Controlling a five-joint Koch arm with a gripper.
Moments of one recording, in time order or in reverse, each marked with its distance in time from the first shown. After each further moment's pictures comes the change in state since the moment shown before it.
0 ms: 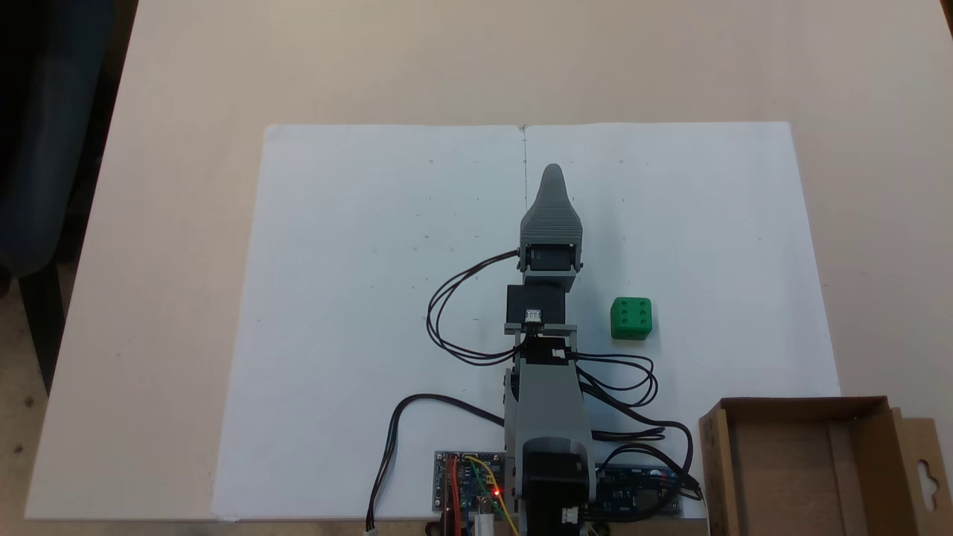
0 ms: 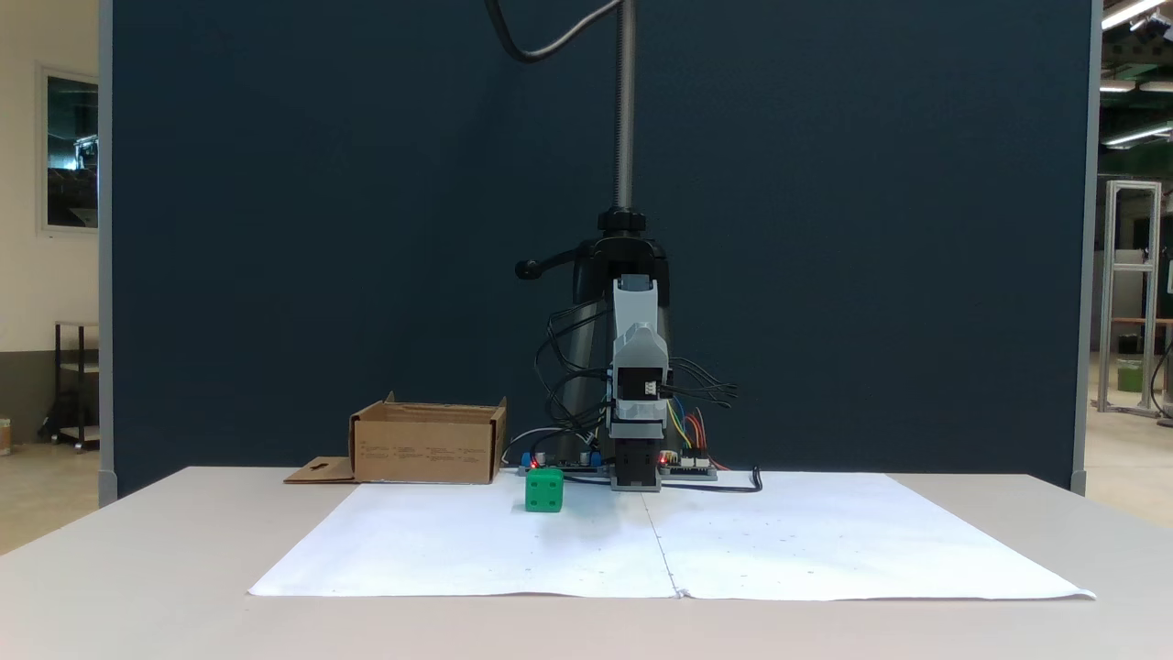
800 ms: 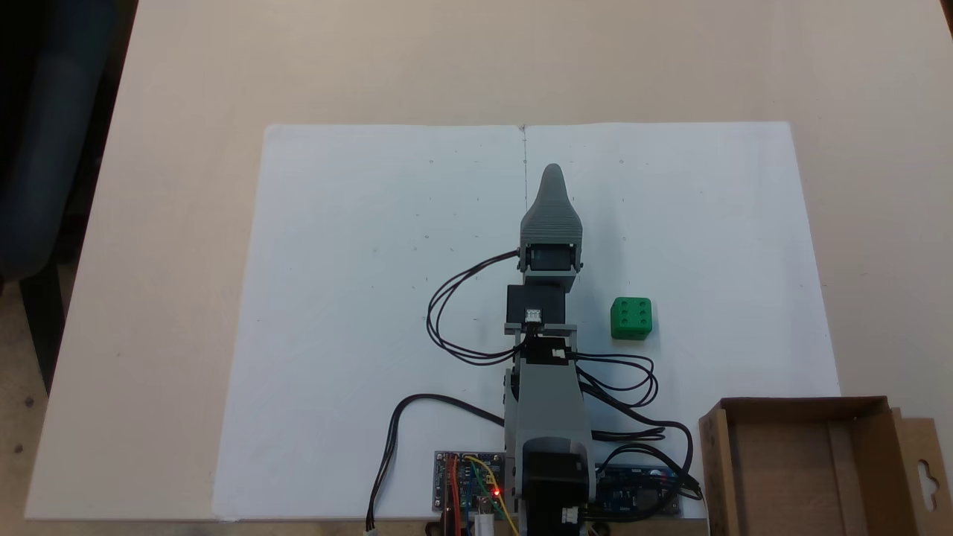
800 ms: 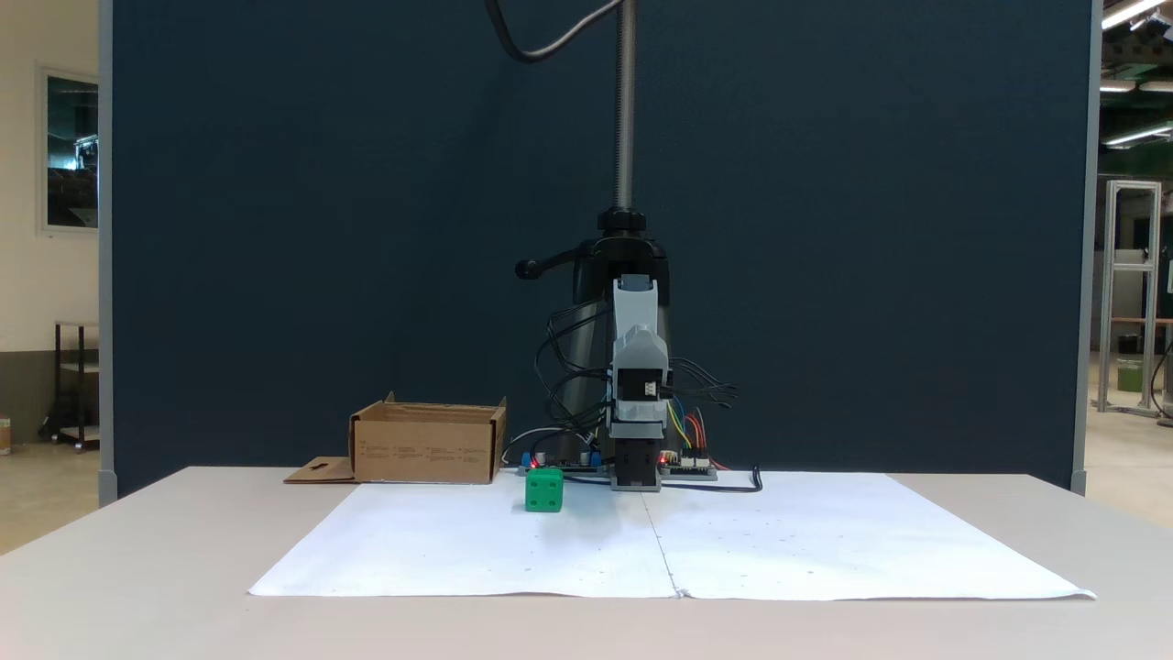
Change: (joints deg) arm 0.0 0.0 -1.1 1.7 0.0
